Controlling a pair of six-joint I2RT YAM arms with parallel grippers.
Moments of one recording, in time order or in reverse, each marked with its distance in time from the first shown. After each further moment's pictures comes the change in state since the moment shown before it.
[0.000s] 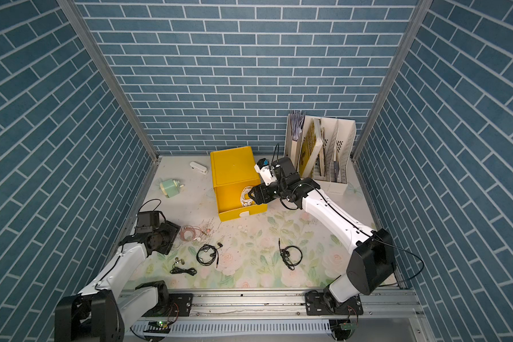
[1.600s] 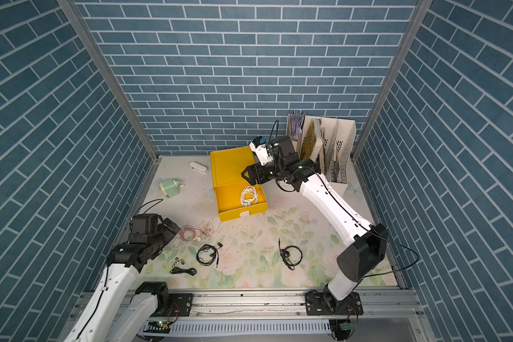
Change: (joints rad) left arm -0.171 -0.335 0.105 -0.317 -0.245 0.175; right arm 0.000 0.112 0.354 -0.132 -0.021 0.002
